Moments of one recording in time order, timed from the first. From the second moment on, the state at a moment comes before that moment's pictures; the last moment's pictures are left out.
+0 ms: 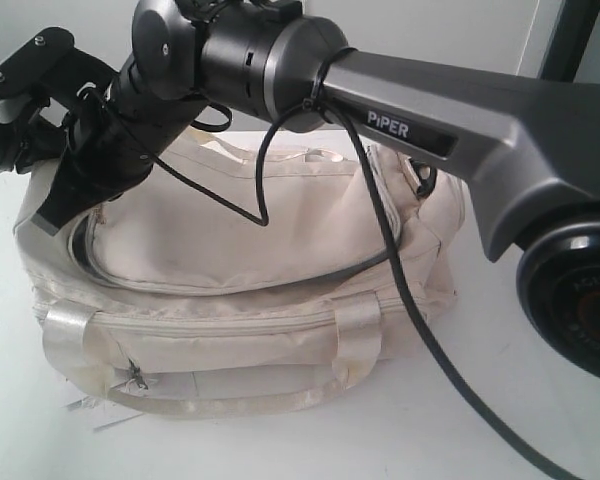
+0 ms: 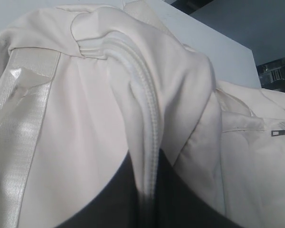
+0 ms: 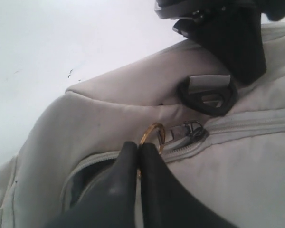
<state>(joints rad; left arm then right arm) 0.31 1.91 -1.34 -1.27 0.94 0.89 0.71 2.17 -2.05 0.29 0.76 -0.57</state>
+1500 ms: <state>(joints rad) 0.32 1.91 -1.34 -1.27 1.00 0.83 0.72 2.13 -2.05 0.33 0.91 -0.92</state>
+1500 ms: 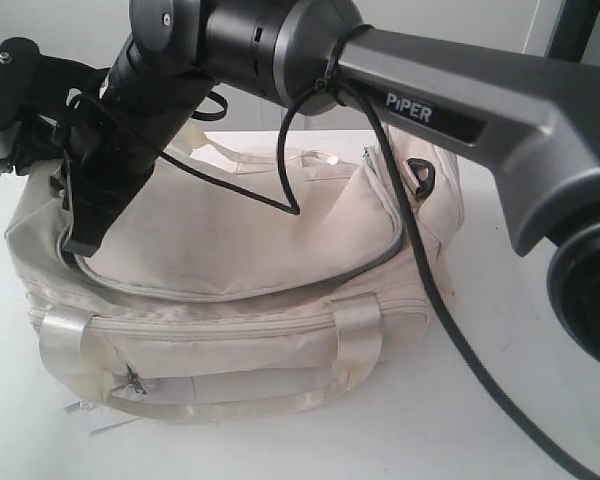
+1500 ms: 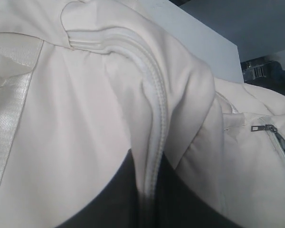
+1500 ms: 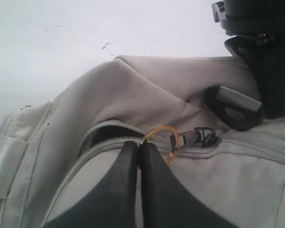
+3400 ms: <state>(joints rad) 0.34 1.92 -1.34 -1.32 0.99 0.84 0.72 2.23 -2.06 0.22 0.54 -0.73</state>
